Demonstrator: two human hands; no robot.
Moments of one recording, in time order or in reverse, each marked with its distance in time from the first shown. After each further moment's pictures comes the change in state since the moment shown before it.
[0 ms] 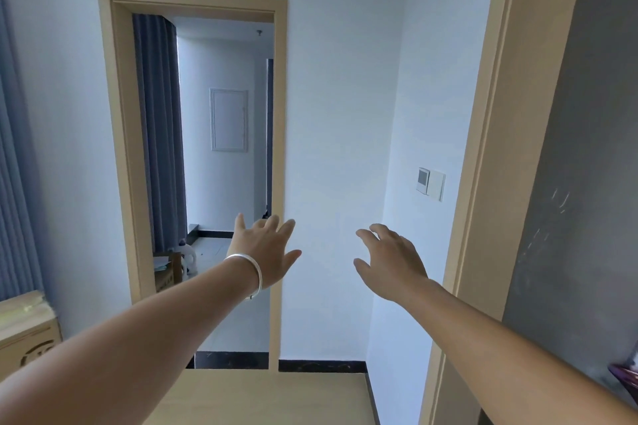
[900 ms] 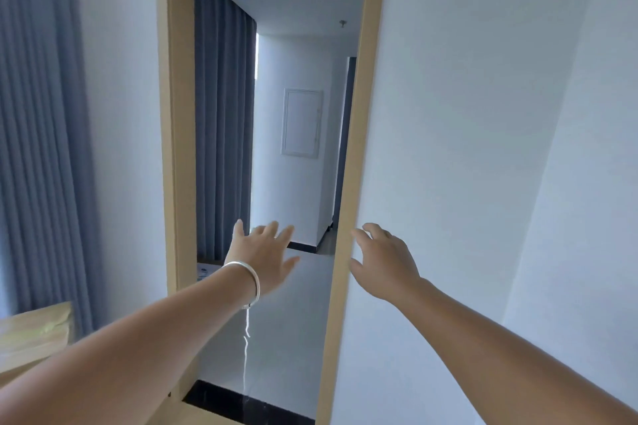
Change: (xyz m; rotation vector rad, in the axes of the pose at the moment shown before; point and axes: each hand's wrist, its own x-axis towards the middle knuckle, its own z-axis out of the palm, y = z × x) left_hand 0.303 -0.188 0.215 0.021 -0.061 -0.265; right_hand 0.435 -0.064 0.197 0.089 0.019 -0.303
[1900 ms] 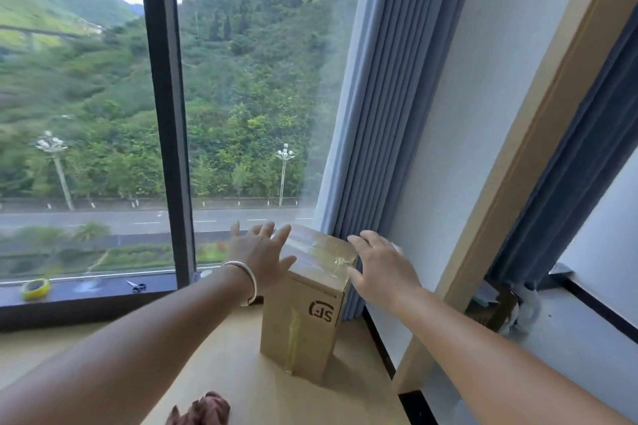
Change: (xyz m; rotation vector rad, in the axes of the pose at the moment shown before) left_hand -0.161 -0.405 0.150 0.238 -0.343 -1.031; right_hand 0.228 -0.477 0.246 0.415 -0.247 -1.019
